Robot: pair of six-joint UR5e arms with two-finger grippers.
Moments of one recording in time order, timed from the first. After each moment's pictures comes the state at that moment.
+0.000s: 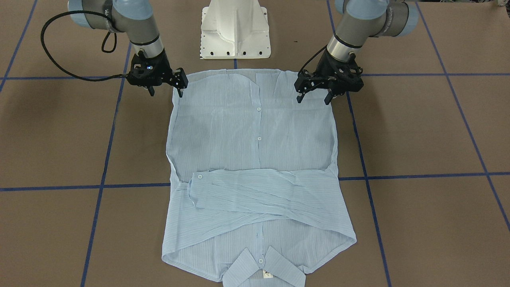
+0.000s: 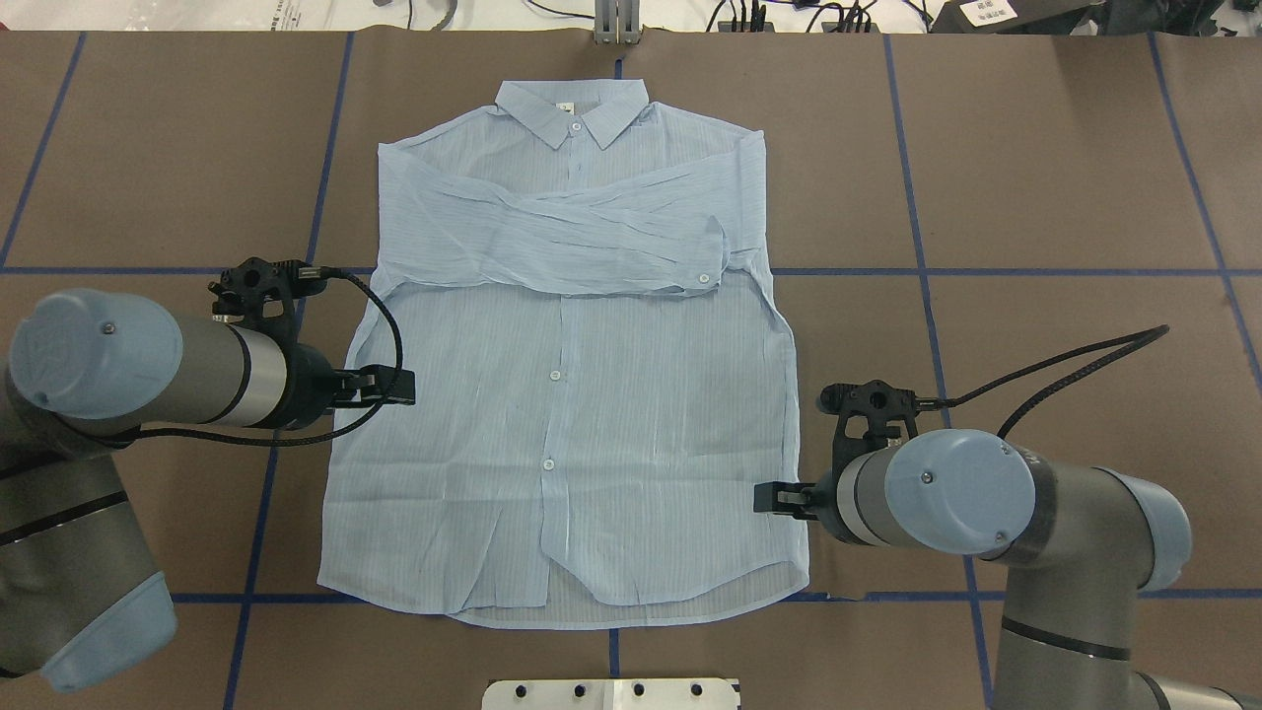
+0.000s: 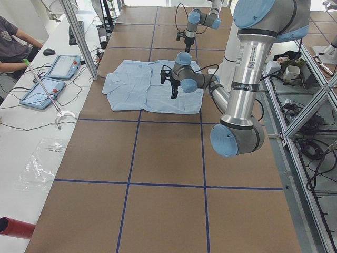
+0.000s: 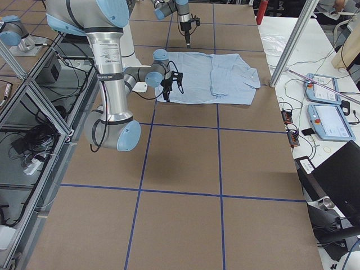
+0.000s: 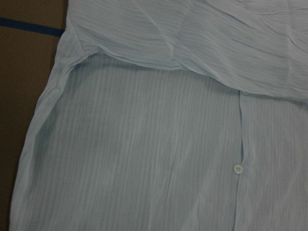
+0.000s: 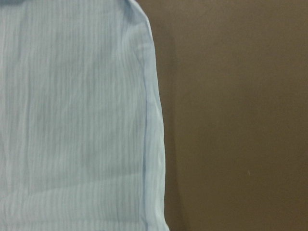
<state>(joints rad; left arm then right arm) -0.55 -1.76 -2.01 -1.94 -1.83 -1.31 0.30 -1.37 2.05 -1.43 1.69 1.45</state>
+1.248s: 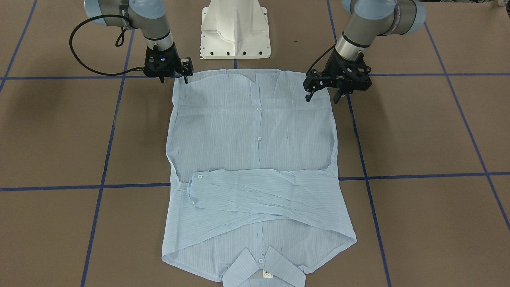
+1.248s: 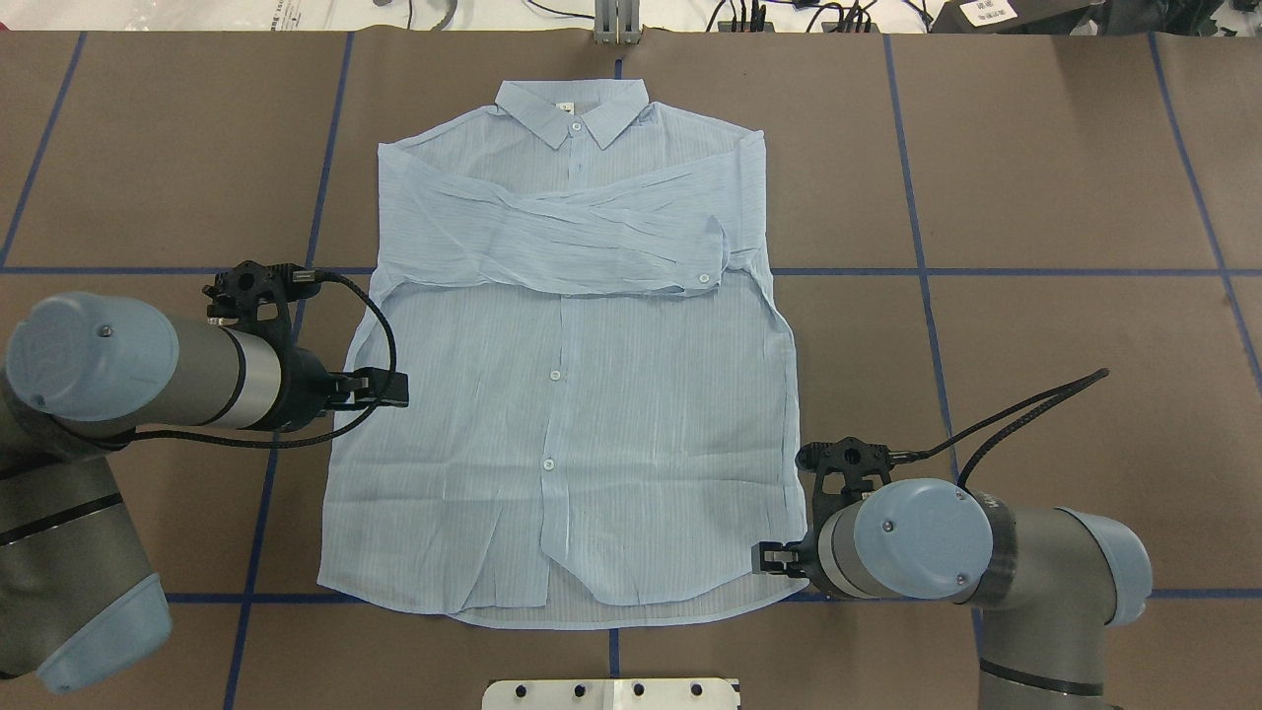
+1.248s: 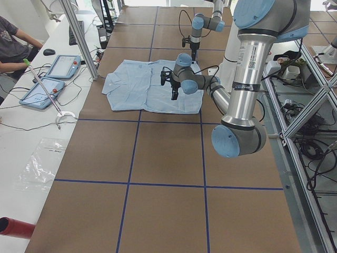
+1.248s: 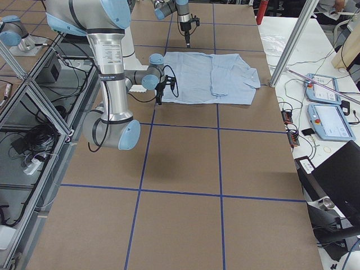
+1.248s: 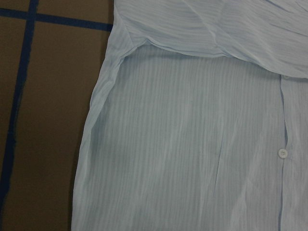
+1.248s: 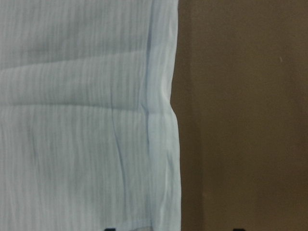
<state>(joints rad) -0.55 -1.75 -2.01 -1.94 -1.82 -1.31 0.23 -1.37 2.00 -1.43 1.73 1.45</state>
